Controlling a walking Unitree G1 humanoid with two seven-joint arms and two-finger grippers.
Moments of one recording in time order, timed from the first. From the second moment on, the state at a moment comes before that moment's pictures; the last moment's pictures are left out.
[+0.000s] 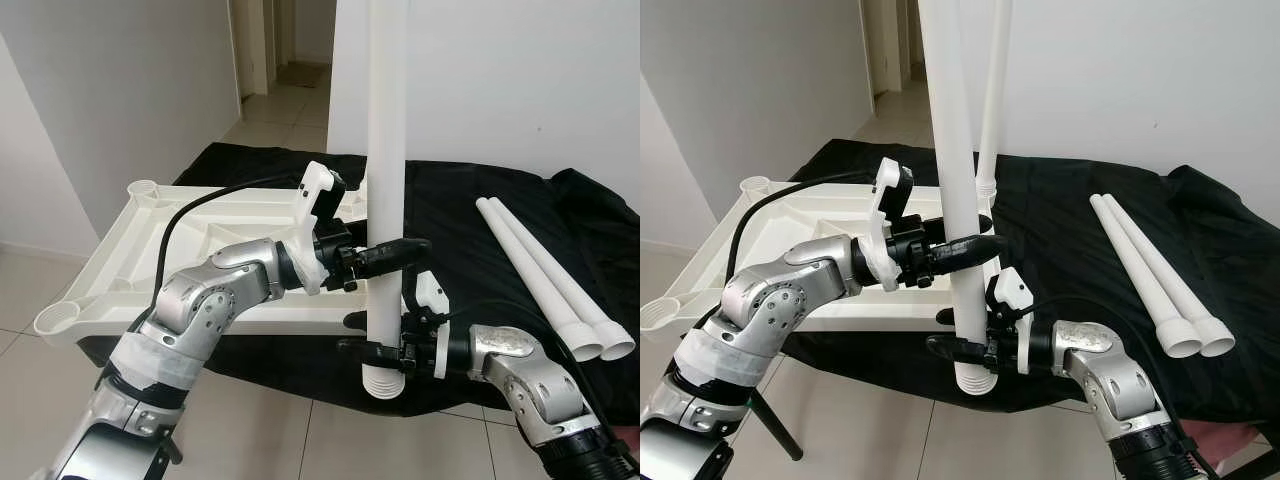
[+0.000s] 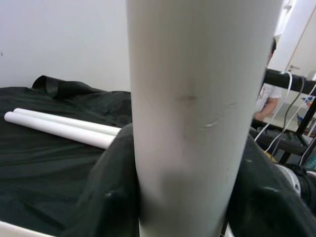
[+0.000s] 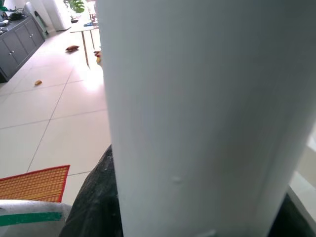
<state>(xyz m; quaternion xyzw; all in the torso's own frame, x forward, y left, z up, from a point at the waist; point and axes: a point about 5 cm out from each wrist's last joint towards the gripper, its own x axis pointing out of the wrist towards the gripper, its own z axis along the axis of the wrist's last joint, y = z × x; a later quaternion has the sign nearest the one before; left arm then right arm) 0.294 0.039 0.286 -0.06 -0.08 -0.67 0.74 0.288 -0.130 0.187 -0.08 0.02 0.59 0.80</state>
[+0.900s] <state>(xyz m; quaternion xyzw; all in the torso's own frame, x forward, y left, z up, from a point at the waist) 0.313 0.044 0.309 -0.02 -0.05 -0.60 0.80 0.302 -0.130 0.206 -0.05 -0.04 0.52 0.85</state>
